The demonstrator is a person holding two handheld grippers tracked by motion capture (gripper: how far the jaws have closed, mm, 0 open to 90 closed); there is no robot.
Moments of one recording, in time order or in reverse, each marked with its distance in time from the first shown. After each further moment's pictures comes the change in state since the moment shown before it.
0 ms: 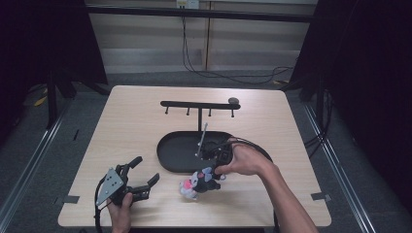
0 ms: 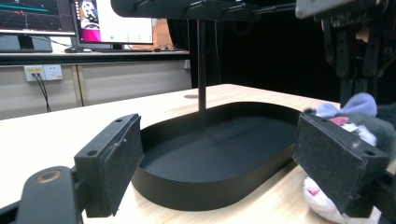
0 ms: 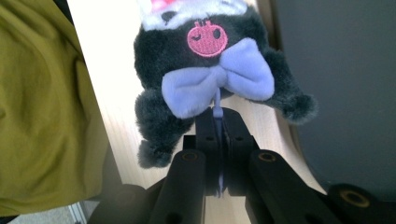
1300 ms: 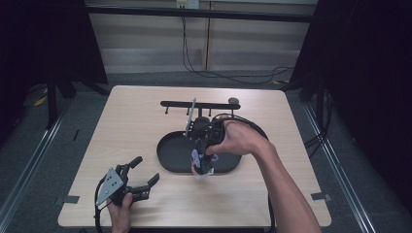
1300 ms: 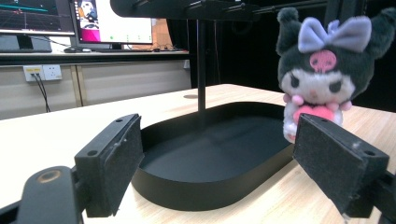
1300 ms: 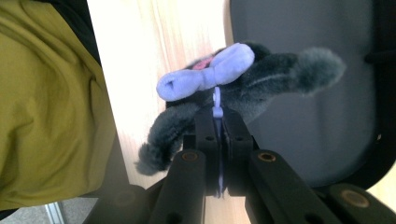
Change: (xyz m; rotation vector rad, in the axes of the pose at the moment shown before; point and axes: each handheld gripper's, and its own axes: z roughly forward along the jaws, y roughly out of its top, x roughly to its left) left arm 0.000 0.000 0.000 -0.003 0.002 -0.005; right arm 0.012 0.038 -0.073 -0.026 -0.081 -0.072
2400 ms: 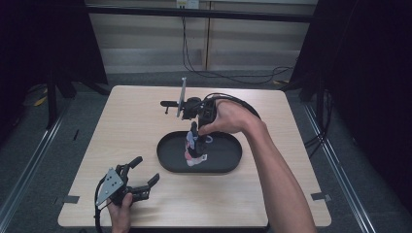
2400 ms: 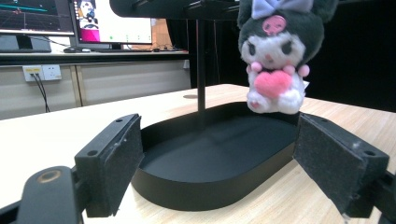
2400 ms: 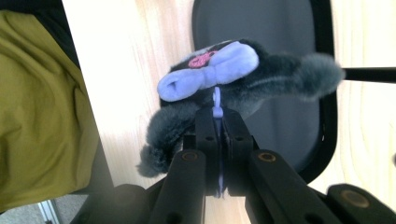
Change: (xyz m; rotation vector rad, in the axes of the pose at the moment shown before) left arm -0.001 0.000 0.001 -0.011 0.000 -0.012; right arm -0.030 0.030 -0.028 0.032 -0.034 0.007
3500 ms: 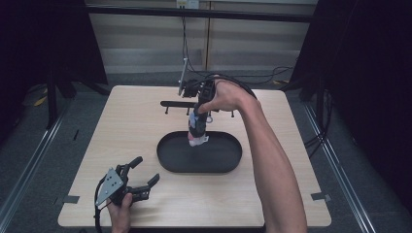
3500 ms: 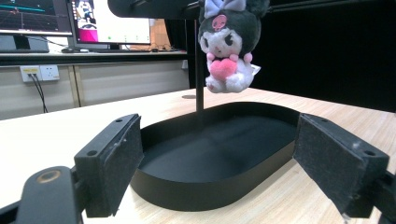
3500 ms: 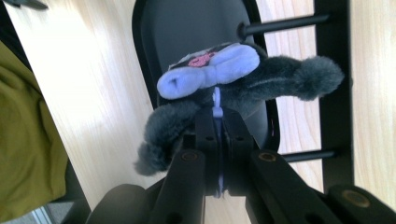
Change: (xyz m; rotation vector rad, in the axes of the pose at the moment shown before) left arm 0.001 0.000 0.000 0.005 -0.010 0.012; right arm -0.057 0.012 -0.012 0.012 -0.036 0.060
